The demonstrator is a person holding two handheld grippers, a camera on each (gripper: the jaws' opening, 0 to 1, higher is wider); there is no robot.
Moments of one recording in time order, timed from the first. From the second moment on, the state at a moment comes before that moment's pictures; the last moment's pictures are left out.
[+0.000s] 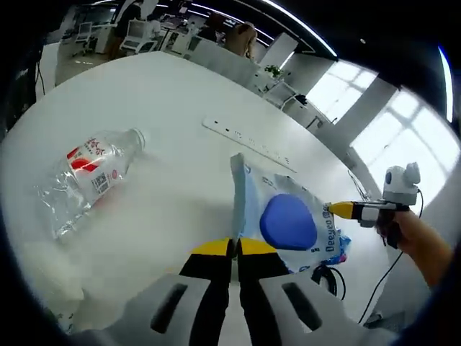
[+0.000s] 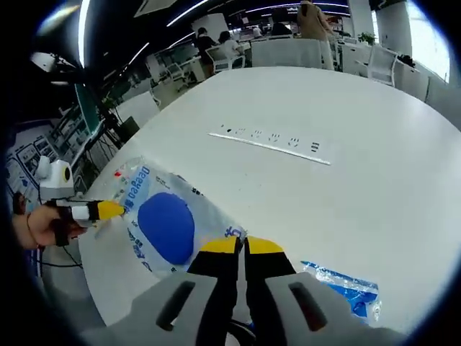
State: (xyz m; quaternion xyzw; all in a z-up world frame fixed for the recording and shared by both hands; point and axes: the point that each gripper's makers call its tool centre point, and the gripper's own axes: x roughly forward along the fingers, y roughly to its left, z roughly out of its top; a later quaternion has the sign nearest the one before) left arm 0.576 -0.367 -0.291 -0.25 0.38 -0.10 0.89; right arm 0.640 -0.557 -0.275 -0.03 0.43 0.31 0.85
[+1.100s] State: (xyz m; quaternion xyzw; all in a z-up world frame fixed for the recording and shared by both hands) left arm 0.576 -0.392 -0.317 -0.24 0.42 -0.14 0.87; right arm 0.649 -0.578 -0.310 -0.11 0.47 0.30 0.83
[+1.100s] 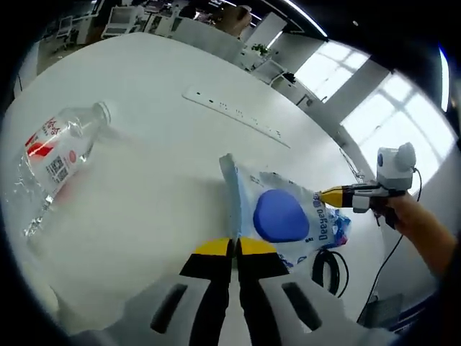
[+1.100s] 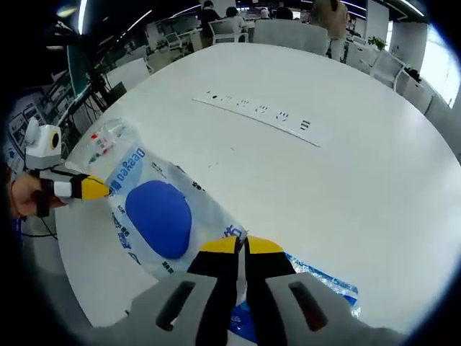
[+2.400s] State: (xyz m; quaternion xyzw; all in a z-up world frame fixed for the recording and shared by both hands) left arm 0.574 -0.389 -0.329 -0.24 0.42 -0.14 0.86; right arm 0.646 -0.583 -0.317 -0.14 0.48 0.29 0.81
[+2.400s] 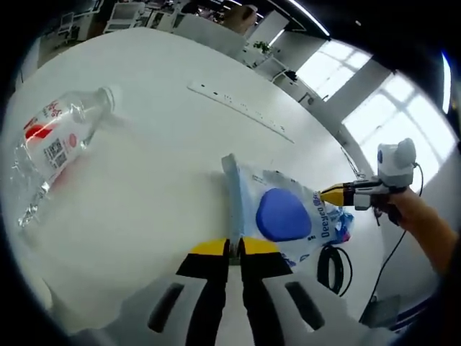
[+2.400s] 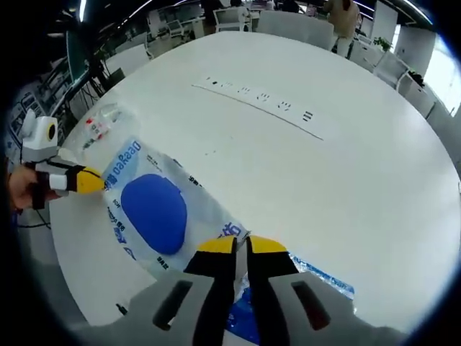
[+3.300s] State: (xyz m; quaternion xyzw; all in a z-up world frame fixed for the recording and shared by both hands) left arm 0.574 -0.383 -0.312 -0.21 0.39 -0.17 0.88; right arm 0.653 -0.579 -0.298 -0.11 0.45 0.28 0.84
